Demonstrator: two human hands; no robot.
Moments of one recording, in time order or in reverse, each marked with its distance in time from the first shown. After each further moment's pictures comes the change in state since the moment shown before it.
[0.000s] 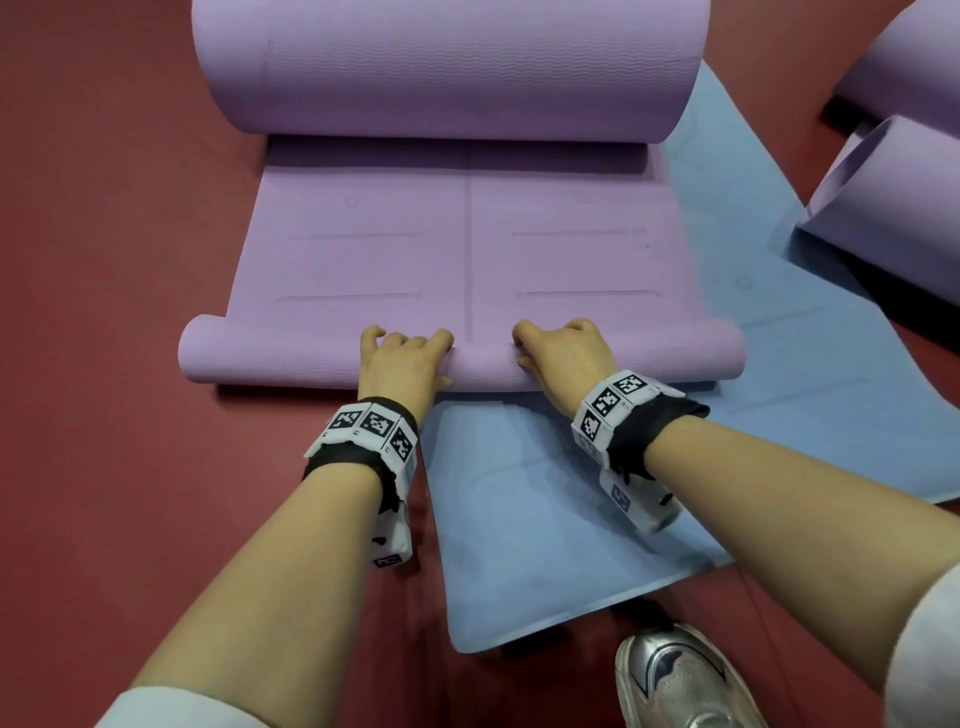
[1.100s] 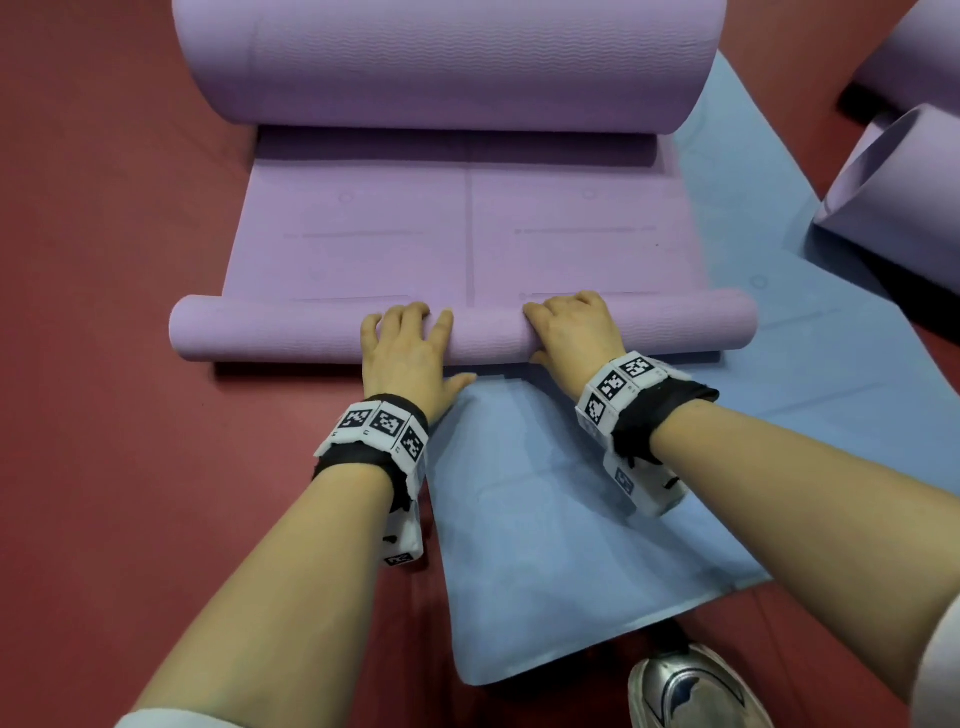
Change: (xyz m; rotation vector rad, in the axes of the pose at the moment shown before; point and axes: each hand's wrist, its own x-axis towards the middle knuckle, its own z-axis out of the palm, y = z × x) left_hand 0.021 0.000 0.007 0.045 0.069 -0.035; right_hand 0.029 0.011 0.001 -0.121 -0.037 -0.005
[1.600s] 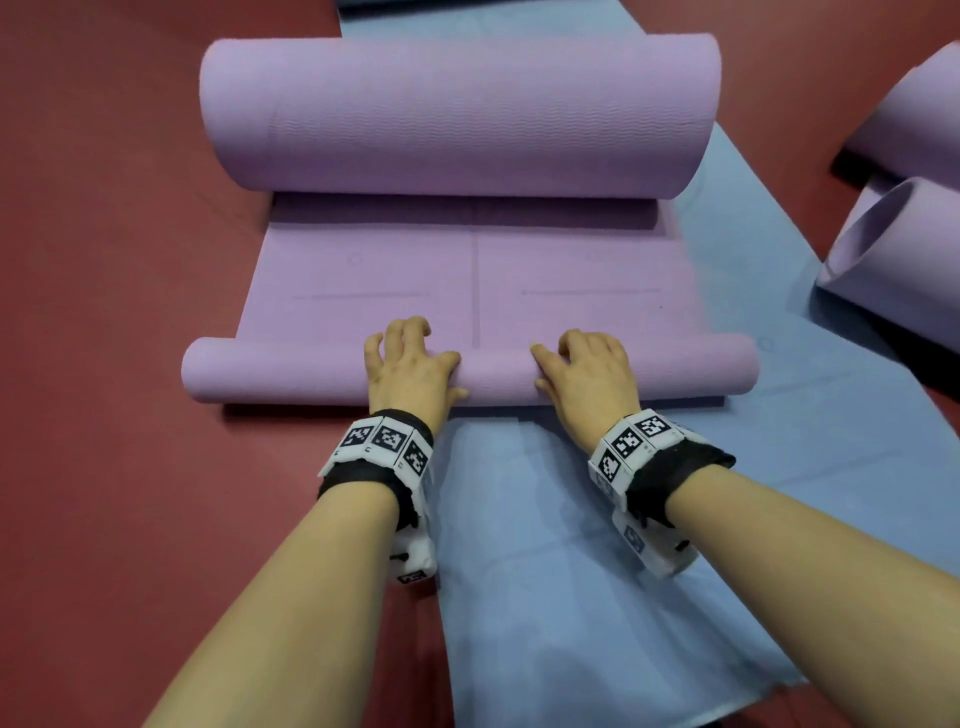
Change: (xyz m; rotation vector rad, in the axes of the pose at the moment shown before) left_hand 0.047 -0.005 -0.015 -0.012 -0.020 -0.033; right_hand 0.017 0.012 0.002 0.038 0.265 0.081
